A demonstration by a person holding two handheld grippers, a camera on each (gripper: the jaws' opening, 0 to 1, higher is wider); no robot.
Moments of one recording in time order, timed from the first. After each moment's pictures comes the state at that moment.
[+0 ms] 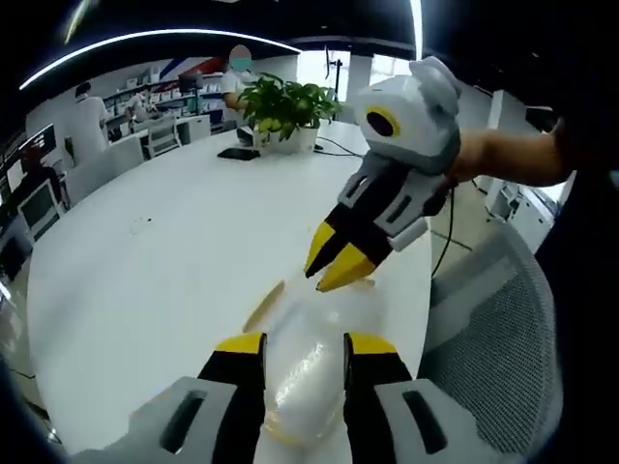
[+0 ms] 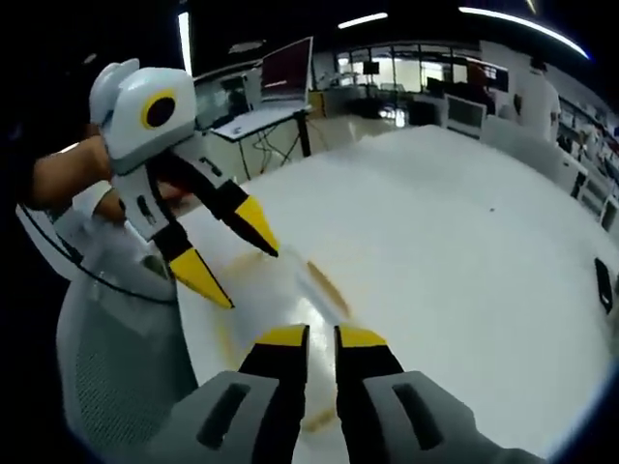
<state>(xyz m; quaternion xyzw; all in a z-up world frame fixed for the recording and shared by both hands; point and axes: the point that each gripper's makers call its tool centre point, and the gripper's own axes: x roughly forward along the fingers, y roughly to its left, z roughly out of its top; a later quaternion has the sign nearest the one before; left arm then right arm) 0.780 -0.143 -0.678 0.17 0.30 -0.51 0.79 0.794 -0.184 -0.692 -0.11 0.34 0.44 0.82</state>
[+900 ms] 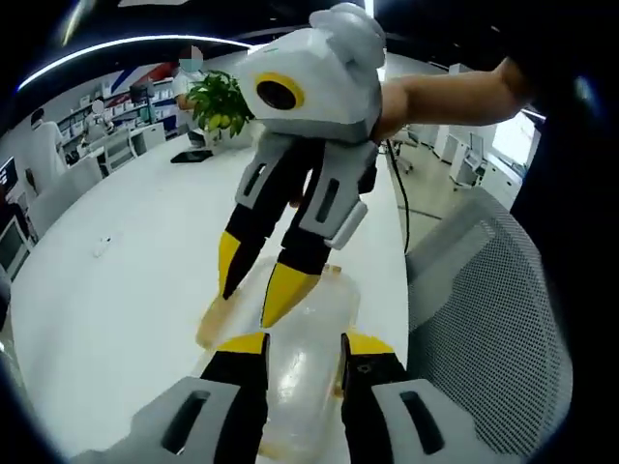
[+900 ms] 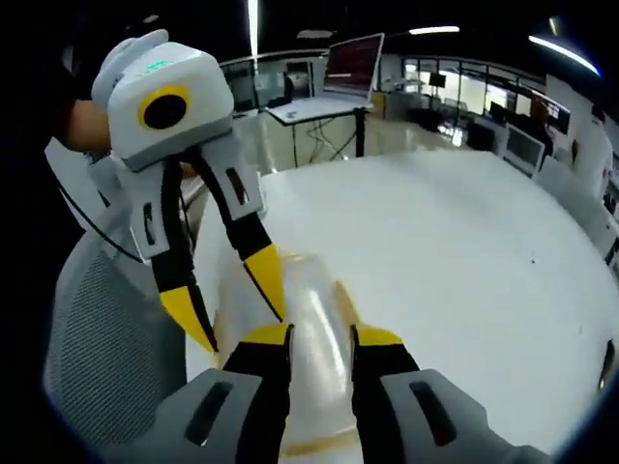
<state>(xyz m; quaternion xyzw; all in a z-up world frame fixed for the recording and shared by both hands) 0.757 -0.162 -0.692 0.21 0.29 -0.58 0.73 0.802 -0.155 -0.699 -0.19 0.31 0.55 0.75</state>
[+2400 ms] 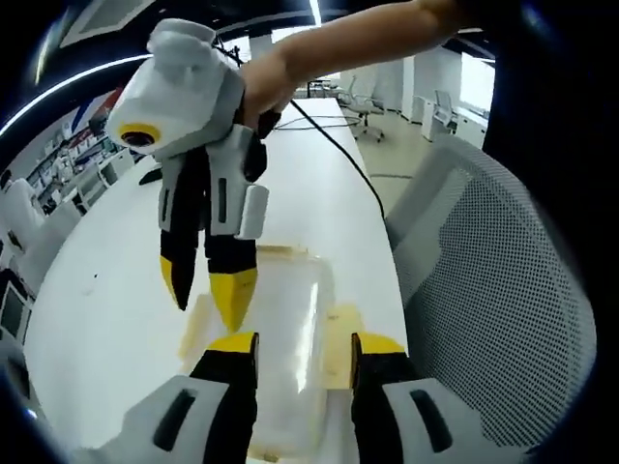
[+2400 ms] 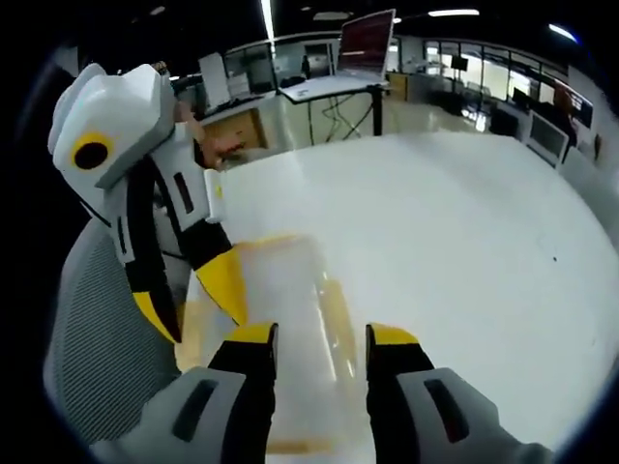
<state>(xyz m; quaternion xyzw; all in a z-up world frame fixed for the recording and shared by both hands) 0.733 -0.163 -0.709 0.32 0.24 -0.62 0.68 0.809 -0.155 -0.717 -0.19 0.35 0.58 0.71</state>
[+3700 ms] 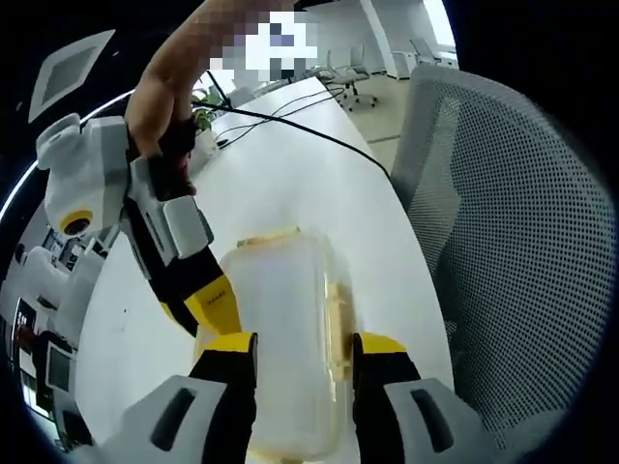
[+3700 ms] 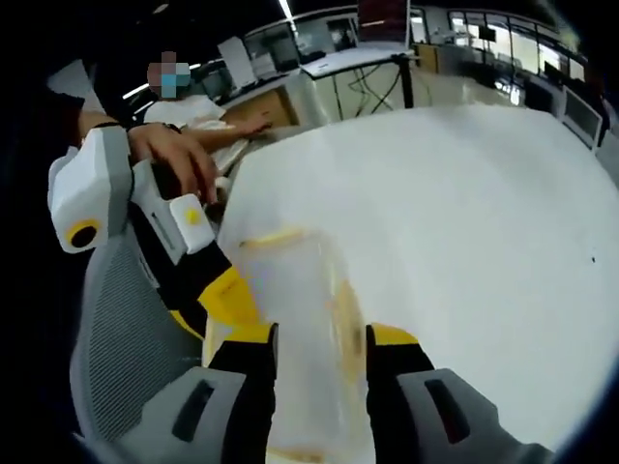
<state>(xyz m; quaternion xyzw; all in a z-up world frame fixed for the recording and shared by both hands) 0.739 -0.163 -0.724 0.42 0.17 -0.59 0.67 0.806 -0.144 -0.727 -0.18 0.43 0.63 0.62</state>
